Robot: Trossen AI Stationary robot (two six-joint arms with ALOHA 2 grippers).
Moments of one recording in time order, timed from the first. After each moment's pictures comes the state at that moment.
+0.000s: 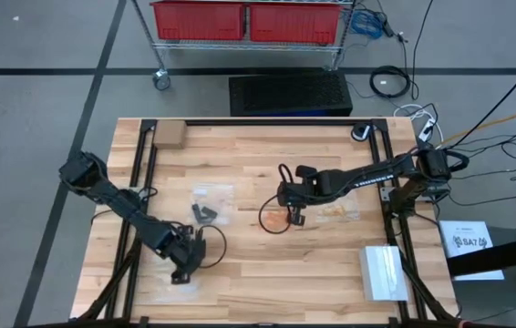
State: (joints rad) left arm -0.63 1.56 0.70 -0.48 -0.02 -0.69; right arm 0.09 1.67 1.18 -0.74 0.29 0.28
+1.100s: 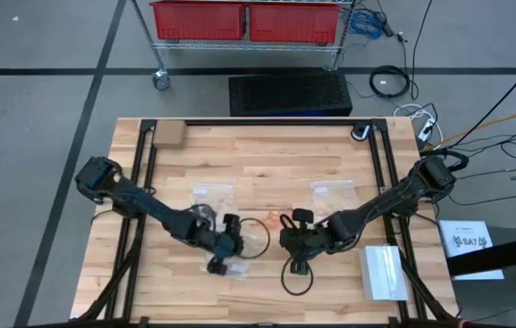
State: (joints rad) left arm -0.45 1.63 0.89 -0.18 -0.20 -0.07; right arm 0.46 1.70 1.18 -0.51 0.29 0.49
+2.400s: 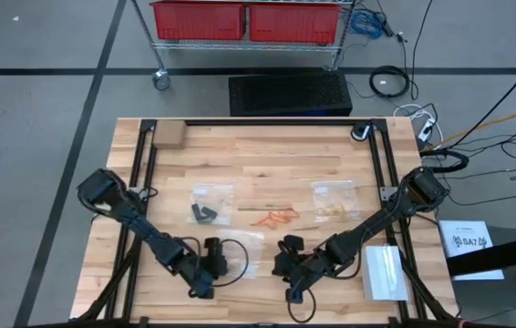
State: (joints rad) left arm -0.67 1.75 0.80 0.04 -0.37 -0.47; right arm 0.58 1.83 1.18 -0.16 0.29 0.59
